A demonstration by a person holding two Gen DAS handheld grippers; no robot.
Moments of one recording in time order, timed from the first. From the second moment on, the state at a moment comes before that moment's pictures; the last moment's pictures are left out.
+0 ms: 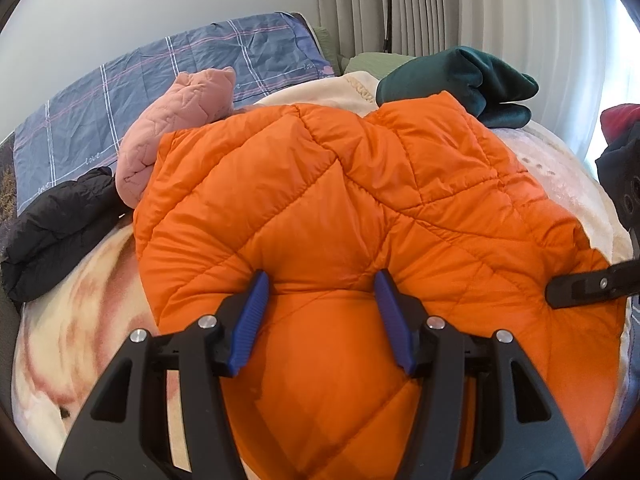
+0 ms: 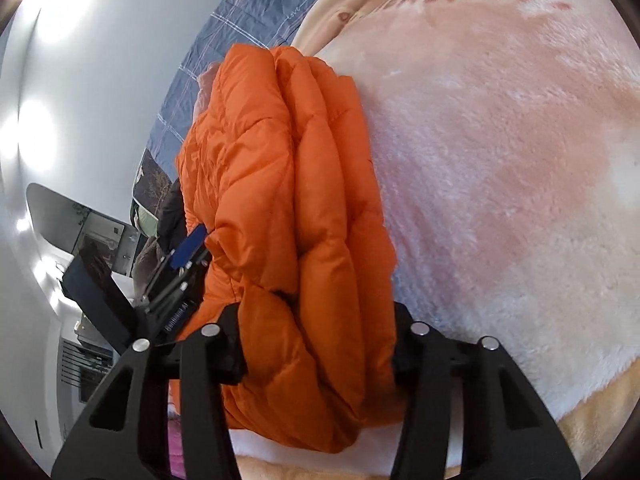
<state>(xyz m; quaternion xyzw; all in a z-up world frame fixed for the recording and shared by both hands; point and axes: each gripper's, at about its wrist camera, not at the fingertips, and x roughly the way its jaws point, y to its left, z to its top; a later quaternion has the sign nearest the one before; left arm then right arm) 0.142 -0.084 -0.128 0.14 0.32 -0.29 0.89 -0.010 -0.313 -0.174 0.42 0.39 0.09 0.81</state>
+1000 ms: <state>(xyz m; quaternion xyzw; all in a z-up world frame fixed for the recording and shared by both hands) 0.243 -0.035 -0.148 -0.16 0.43 -0.32 0.83 -0.020 -0.288 -0.176 0.34 0.37 0.07 0.86</state>
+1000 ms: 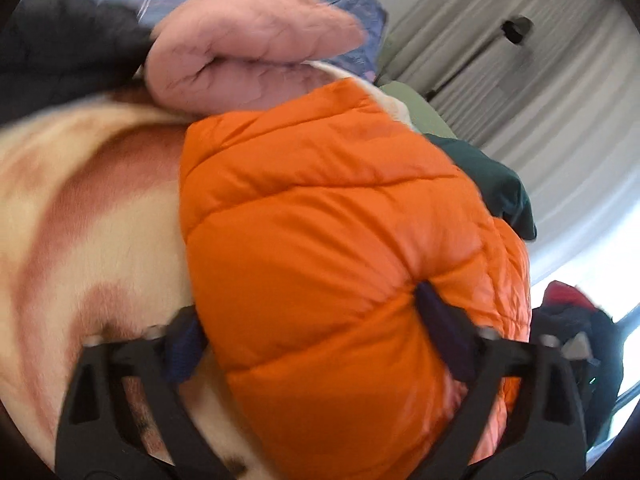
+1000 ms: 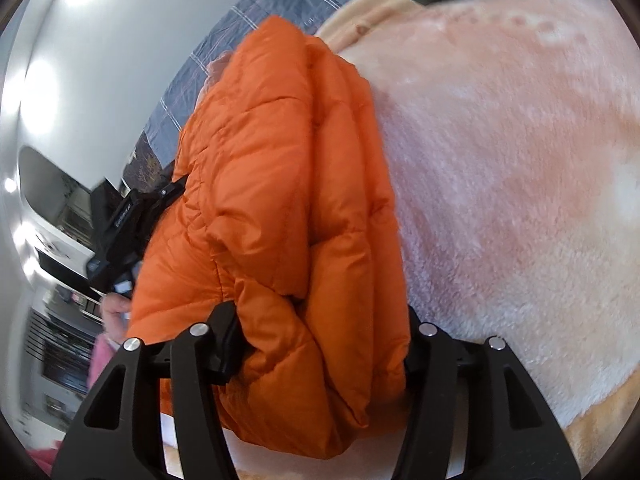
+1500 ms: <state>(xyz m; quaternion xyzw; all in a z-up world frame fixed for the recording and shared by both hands) 0.183 -0.077 -0.004 -0.03 0.28 -0.35 0.90 -0.061 -0.266 -0.084 0.18 0.25 0.03 0.95</state>
